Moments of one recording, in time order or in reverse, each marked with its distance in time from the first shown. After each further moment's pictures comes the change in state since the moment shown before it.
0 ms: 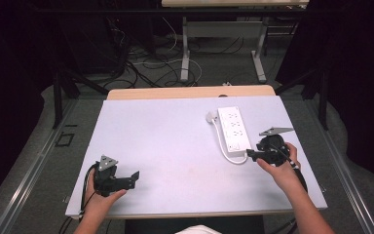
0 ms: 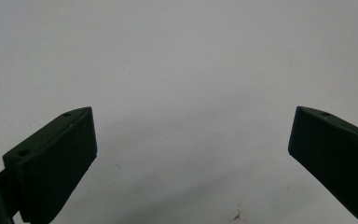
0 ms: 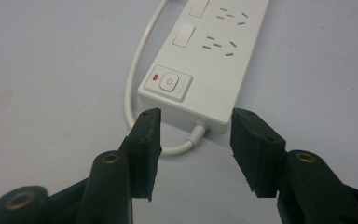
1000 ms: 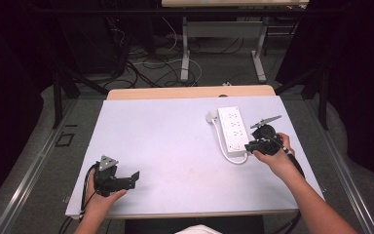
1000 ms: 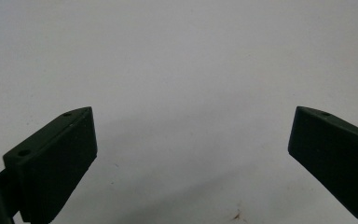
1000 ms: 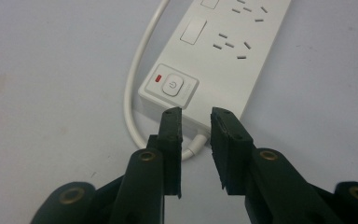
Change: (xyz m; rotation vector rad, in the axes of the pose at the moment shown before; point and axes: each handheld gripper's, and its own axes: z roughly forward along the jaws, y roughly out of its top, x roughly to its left) left arm 0.000 0.000 0.000 0.010 -0.002 0.004; right arm -0.003 0.028 0.019 0.135 0.034 -0.062
